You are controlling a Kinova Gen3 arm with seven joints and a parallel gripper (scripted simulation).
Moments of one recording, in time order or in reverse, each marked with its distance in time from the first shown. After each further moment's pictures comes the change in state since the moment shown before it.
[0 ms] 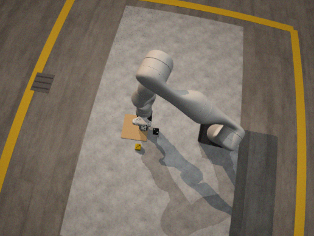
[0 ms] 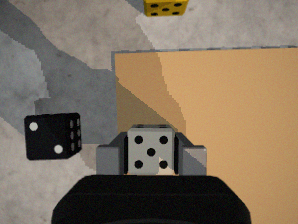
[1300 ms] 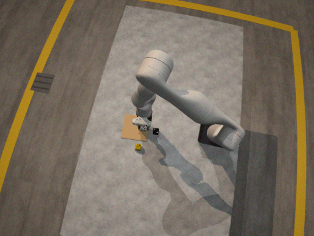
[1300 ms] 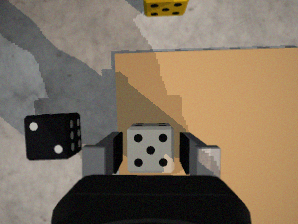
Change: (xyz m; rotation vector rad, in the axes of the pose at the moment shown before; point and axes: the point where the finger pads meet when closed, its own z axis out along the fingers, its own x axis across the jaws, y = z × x) arm 0.000 0.000 0.000 0.000 0.000 0.000
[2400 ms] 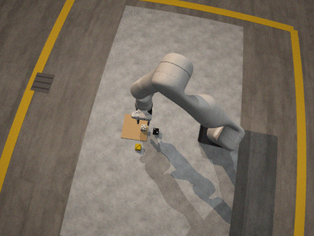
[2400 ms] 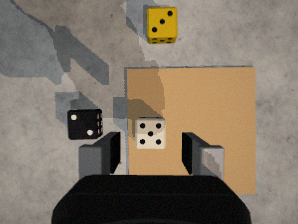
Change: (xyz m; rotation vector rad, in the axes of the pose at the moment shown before) arm 0.000 0.000 -0.086 0.000 0.003 -0.018
